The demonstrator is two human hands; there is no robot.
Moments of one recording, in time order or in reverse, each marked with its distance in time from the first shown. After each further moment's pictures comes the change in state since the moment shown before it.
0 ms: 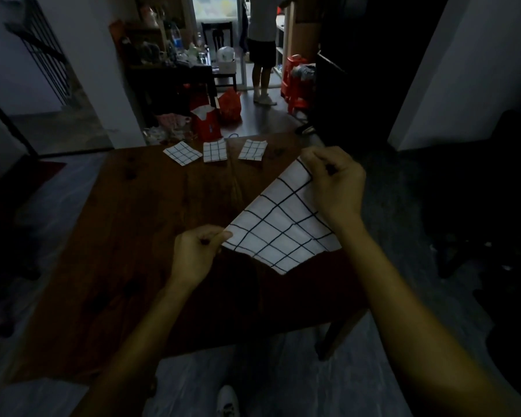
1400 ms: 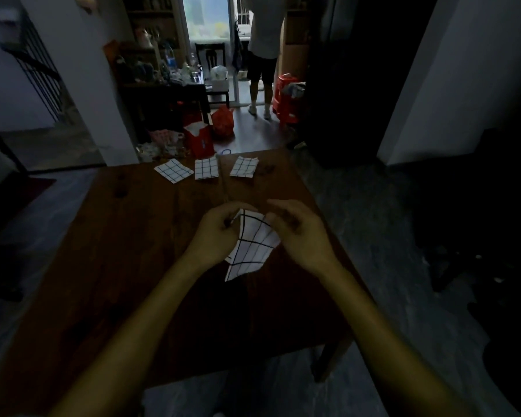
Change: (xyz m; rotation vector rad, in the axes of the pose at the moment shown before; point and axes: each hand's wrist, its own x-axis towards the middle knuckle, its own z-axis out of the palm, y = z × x) left_hand 0.055 0.067 0.022 -0.202 -0.268 0.180; right_hand -0.031 0.014 0.004 -0.014 -0.388 0.194
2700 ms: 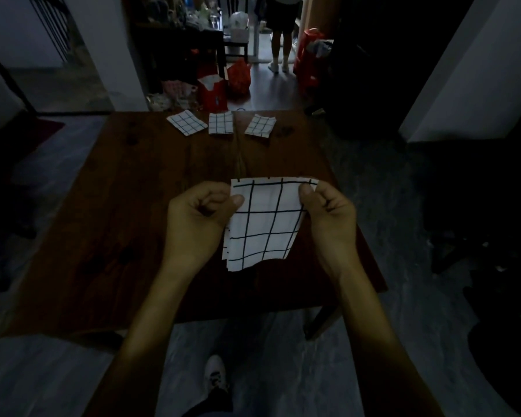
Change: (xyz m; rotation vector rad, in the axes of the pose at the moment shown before) left_hand -0.087 0.032 -0.005 -0.072 0.428 -0.051; right_hand -0.051 -0.021 0.018 0.528 0.156 0.190
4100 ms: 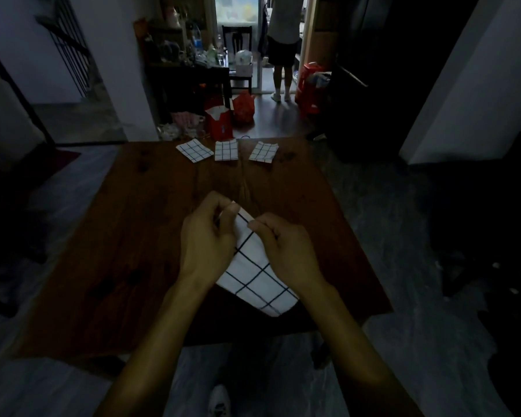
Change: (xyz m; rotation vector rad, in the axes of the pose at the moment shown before) left_hand 0.003 0.007 0.002 0.380 0.060 0.148; right_hand -0.005 0.020 0.027 -0.668 -0.293 -0.369
